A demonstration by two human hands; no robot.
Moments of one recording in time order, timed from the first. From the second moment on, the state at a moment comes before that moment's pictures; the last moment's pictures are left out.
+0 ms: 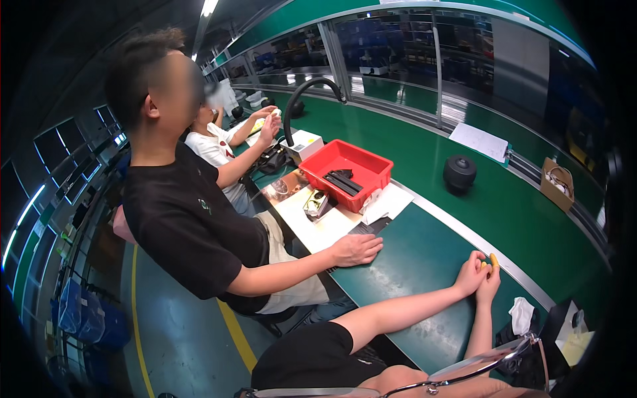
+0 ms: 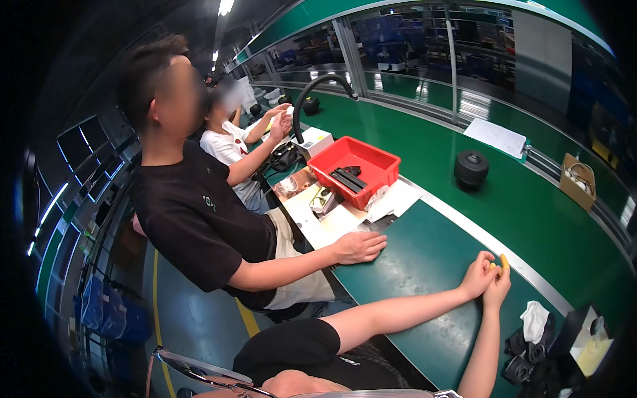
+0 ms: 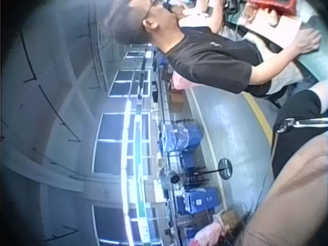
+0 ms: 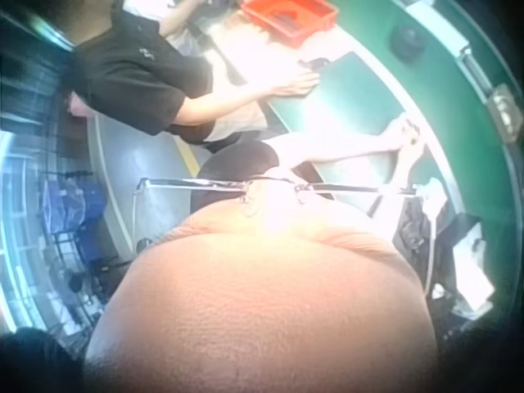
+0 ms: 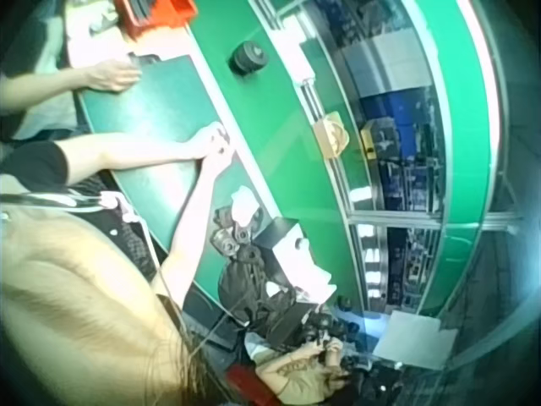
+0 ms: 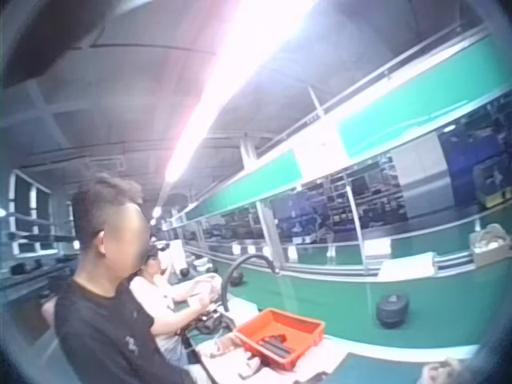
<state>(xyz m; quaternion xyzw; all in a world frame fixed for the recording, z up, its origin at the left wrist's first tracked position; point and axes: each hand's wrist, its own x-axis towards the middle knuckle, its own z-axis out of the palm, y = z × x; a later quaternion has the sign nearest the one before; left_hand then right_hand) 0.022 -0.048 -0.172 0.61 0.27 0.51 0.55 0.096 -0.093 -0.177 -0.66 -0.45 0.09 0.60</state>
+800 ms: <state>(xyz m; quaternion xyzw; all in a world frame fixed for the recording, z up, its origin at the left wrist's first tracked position) 0.019 -0.048 -0.170 0.63 0.28 0.49 0.53 0.096 -0.093 -0.179 -0.66 -0.43 0.10 0.61</state>
